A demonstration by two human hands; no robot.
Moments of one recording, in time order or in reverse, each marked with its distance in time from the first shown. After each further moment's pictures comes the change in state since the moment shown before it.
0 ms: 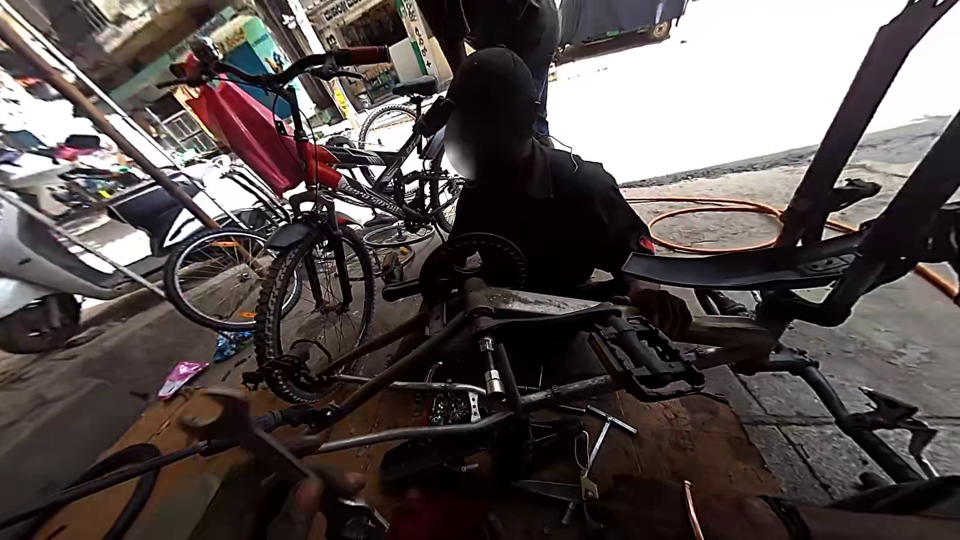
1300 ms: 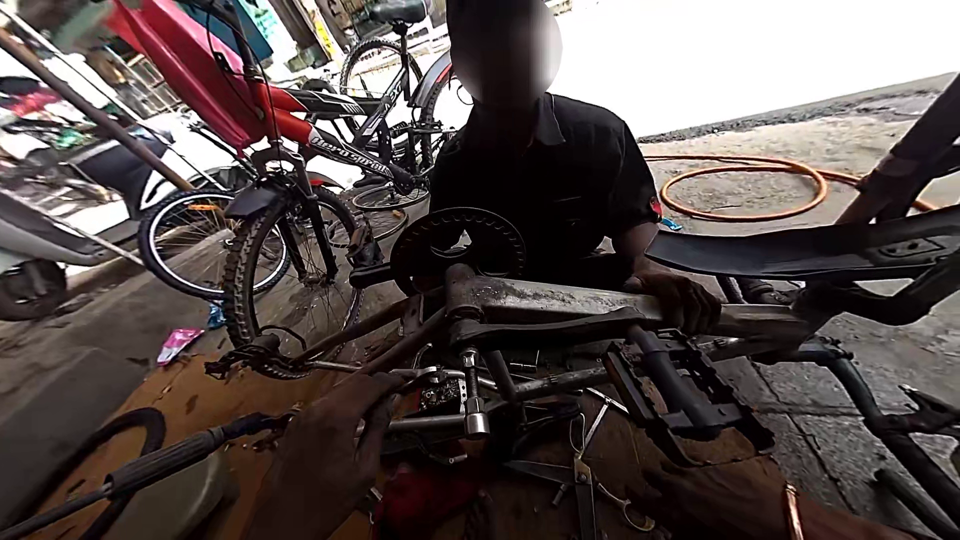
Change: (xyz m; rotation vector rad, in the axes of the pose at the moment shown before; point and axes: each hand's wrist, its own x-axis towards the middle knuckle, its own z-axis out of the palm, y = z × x) left_hand 0.089 -0.088 0.048 0.900 -0.247 0.092; right_hand -0.029 0.067 0.021 0.126 -0.093 0.221
